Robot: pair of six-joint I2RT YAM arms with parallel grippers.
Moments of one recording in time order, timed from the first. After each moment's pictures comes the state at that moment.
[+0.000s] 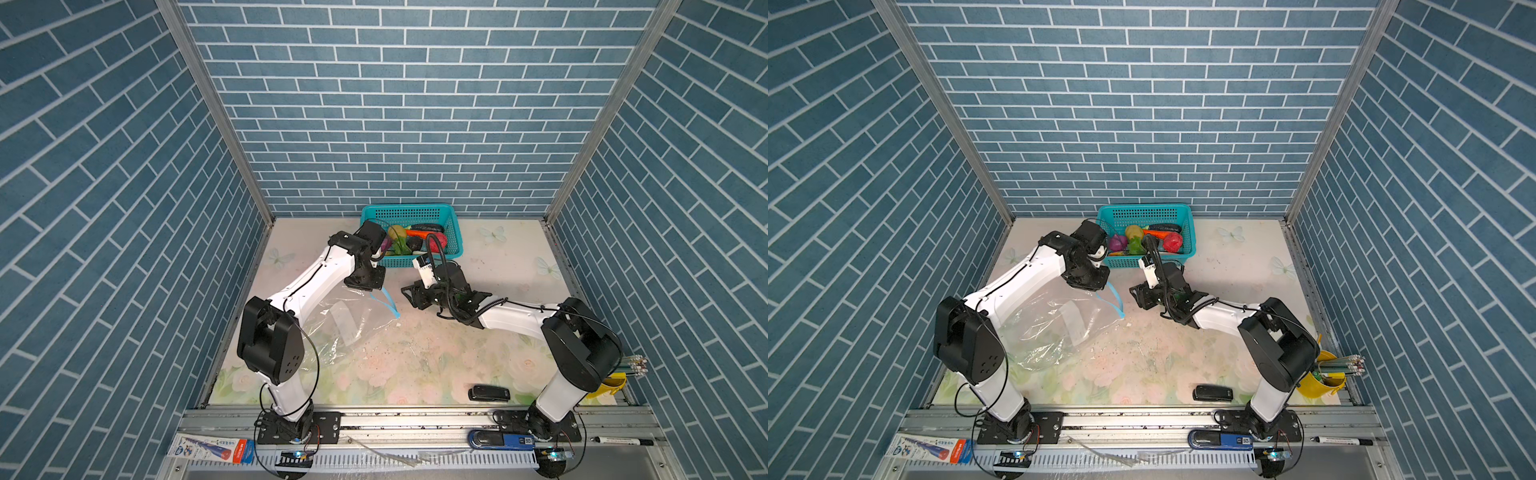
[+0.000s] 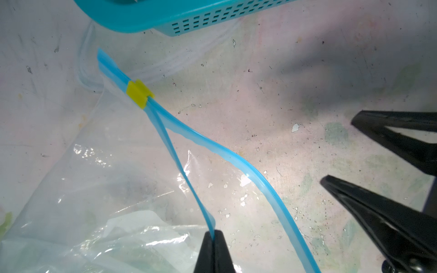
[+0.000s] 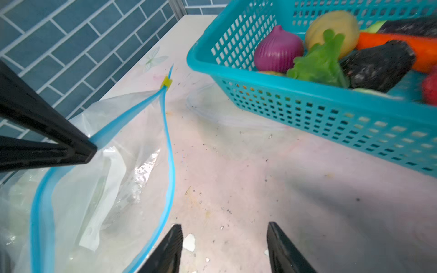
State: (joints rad) left arm -0.49 1.73 1.55 -1.12 0.01 -0.27; right arm 0.78 1.72 0.93 0.23 -0.20 0.30
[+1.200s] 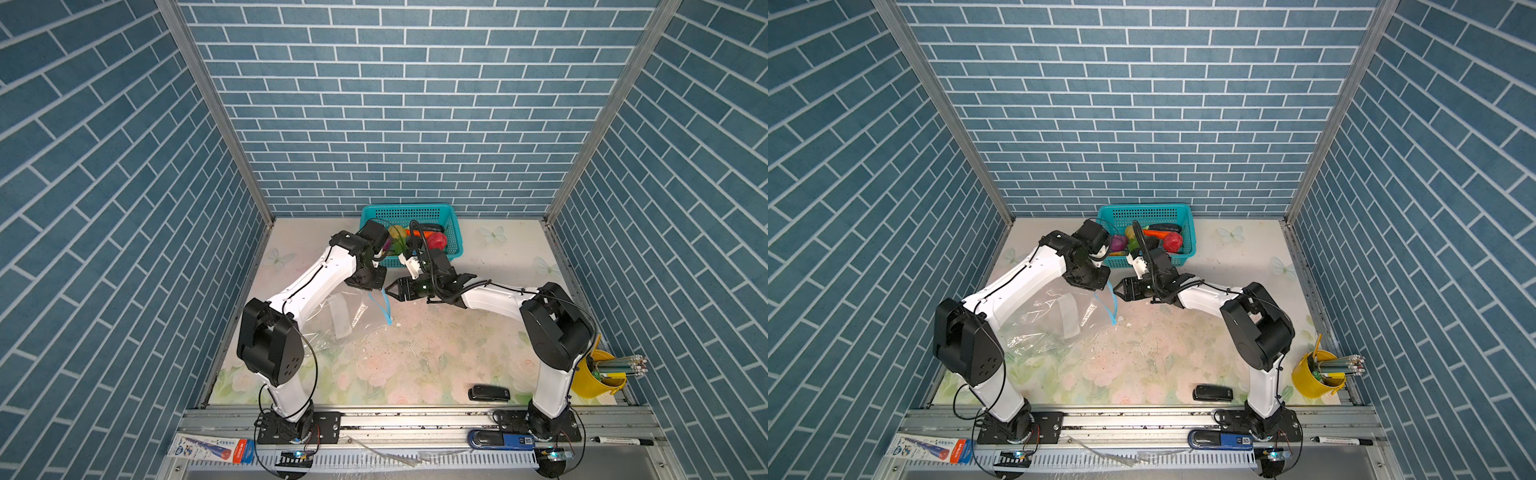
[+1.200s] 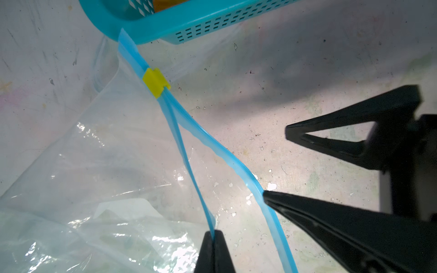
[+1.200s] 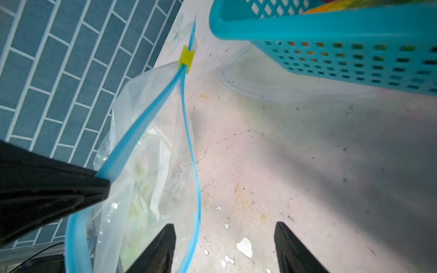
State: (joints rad) left arm -0.51 1.72 1.57 -1.14 -0.03 -0.25; right arm 0.77 1.90 1.20 0.02 -0.46 0.48
